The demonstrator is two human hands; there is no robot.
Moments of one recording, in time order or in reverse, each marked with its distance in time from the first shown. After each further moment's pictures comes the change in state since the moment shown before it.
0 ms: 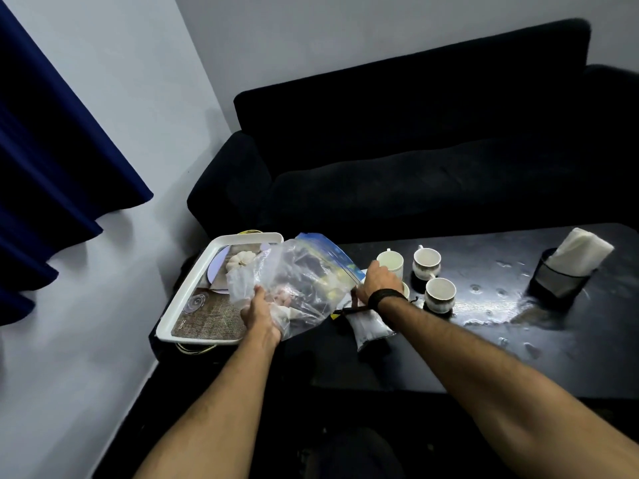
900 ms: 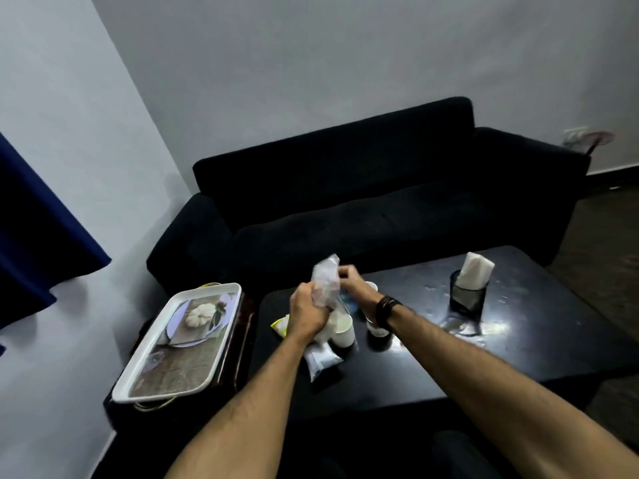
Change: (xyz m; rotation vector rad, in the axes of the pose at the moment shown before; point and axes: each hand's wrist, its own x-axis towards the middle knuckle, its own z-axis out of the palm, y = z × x) left_hand -0.144 -0.041 0.131 1.128 -0.453 0.851; right_hand -0.064 0.042 -0.139 1.092 -0.224 -0.178
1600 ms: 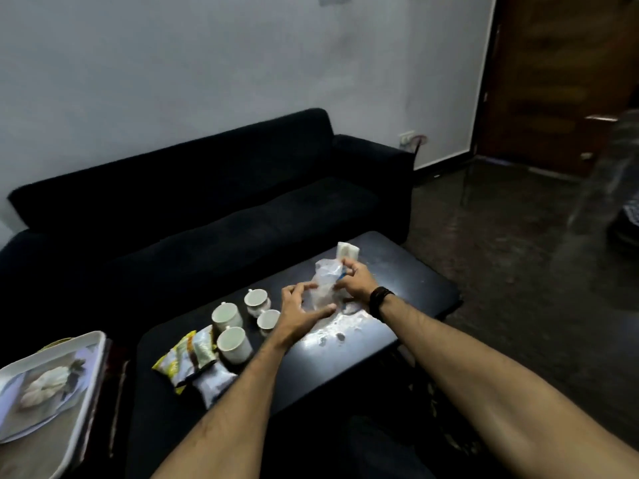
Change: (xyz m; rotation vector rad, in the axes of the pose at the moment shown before) left_hand -0.052 0.091 0.135 -0.197 -0.545 0.187; right_hand -0.109 0.019 -0.182 0.032 0.471 0.004
